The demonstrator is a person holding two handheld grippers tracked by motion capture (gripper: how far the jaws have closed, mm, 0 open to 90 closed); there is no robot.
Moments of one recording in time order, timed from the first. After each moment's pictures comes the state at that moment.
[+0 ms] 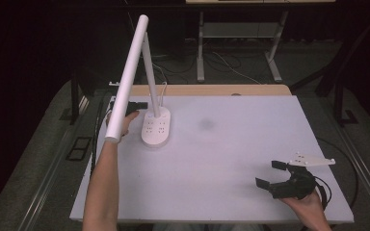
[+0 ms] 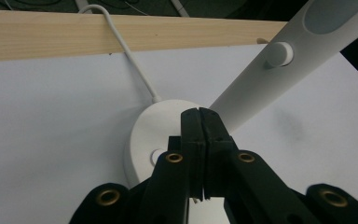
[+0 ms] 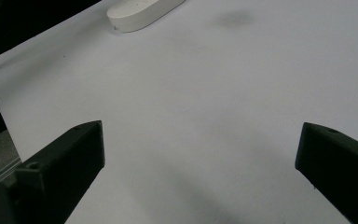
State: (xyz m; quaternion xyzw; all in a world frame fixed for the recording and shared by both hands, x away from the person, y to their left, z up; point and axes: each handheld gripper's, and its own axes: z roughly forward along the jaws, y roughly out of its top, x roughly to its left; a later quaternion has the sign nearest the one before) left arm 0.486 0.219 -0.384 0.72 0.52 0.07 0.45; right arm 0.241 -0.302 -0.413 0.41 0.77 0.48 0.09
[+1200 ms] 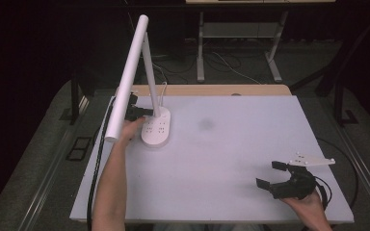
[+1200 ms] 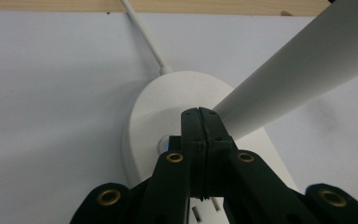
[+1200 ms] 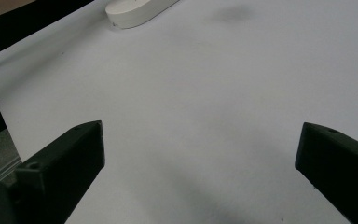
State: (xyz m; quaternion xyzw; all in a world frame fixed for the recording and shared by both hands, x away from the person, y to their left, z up) left arm 0.498 0.205 -0.419 0.74 0.53 0.05 0.41; right arm 0.242 -0.304 -0.415 0.42 0.77 0.48 0.08
